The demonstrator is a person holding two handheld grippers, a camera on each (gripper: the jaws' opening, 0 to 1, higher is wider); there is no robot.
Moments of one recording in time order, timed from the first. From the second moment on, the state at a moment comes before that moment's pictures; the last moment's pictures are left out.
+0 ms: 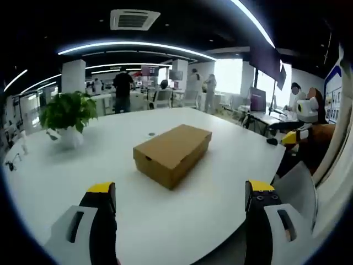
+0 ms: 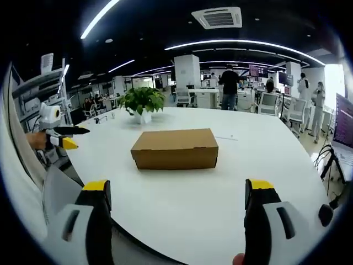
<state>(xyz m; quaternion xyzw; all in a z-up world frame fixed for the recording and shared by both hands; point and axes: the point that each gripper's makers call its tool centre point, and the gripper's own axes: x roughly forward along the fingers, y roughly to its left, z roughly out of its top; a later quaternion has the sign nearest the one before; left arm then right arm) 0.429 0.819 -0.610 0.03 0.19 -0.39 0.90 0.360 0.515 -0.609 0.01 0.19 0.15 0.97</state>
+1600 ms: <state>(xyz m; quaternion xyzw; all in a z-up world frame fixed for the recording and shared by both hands) 0.428 0.818 -0.609 0.03 0.19 -0.39 0.90 0.360 0.509 -0.609 0.00 0.19 0.15 0.97</state>
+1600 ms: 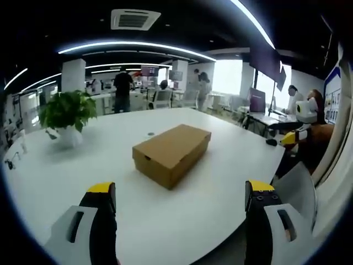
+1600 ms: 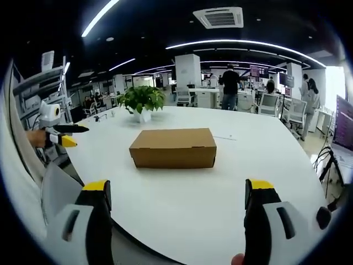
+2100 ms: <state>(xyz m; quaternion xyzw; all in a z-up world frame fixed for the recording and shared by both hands) 0.436 0.811 -0.617 0.04 0.20 -0.39 0.90 0.368 0.504 -0.610 -0.01 0.20 0.16 0.97</state>
